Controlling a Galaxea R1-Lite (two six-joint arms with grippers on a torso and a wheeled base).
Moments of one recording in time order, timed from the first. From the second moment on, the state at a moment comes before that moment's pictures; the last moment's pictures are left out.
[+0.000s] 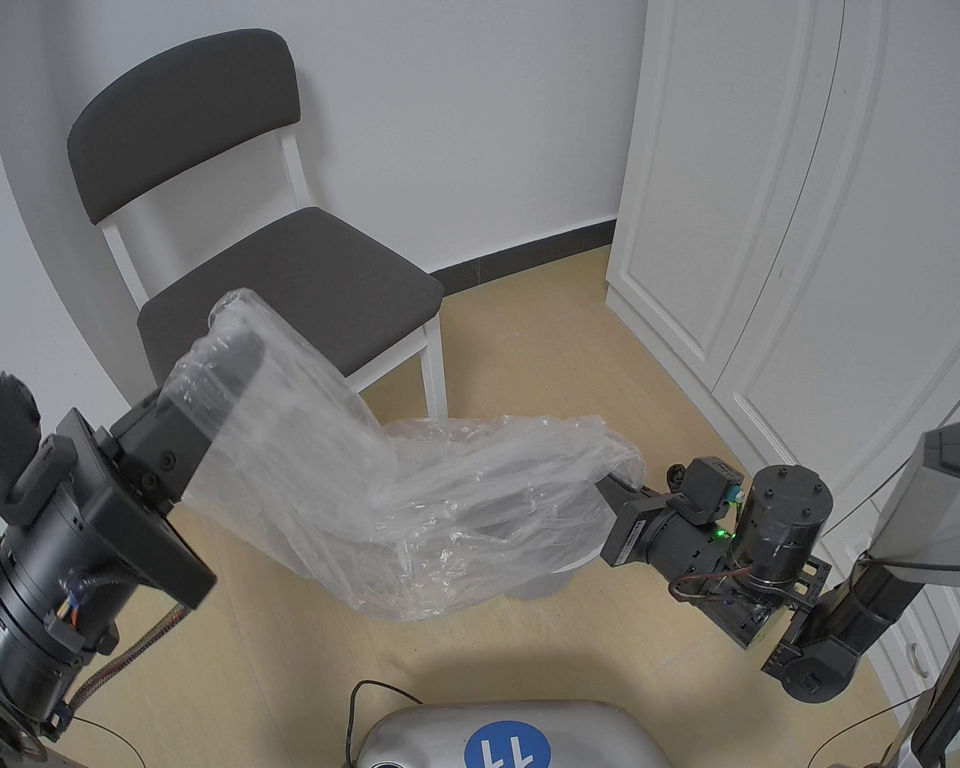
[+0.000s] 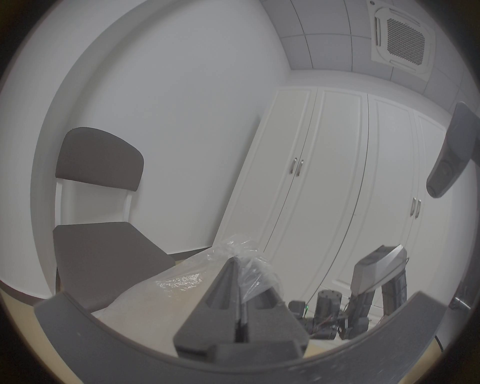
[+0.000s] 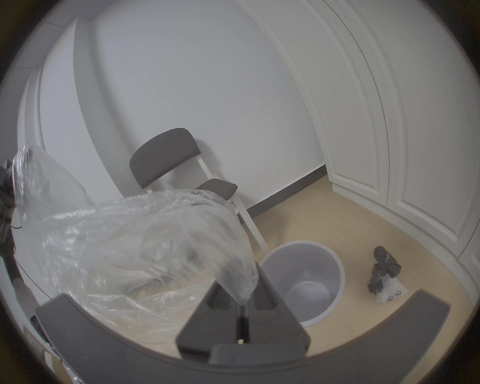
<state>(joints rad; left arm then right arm) -0.97 1.19 -0.38 -1.15 0.34 -0.05 0.70 1.99 -0.46 -1.52 -0.22 0.33</state>
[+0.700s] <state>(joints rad) -0.97 1.09 -0.38 -0.80 0.35 -0.05 0.65 1.47 -0.55 -0.63 -0.23 0.21</state>
